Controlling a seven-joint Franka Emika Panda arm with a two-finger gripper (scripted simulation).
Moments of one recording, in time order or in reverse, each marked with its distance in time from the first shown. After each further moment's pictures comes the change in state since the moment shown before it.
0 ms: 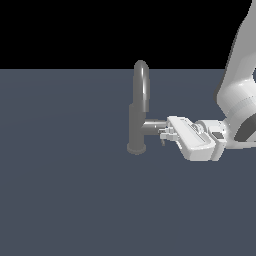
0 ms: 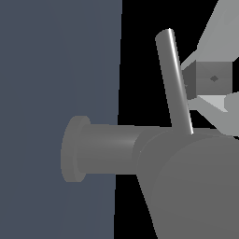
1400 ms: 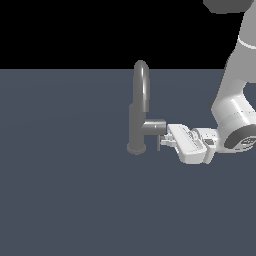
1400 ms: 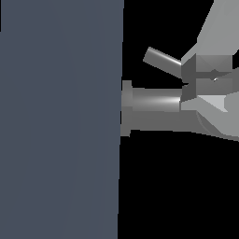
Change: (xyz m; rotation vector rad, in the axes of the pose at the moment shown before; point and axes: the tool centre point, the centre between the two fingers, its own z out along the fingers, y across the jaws) arm 0.052 -0.045 -0.018 0.026 0.019 0.010
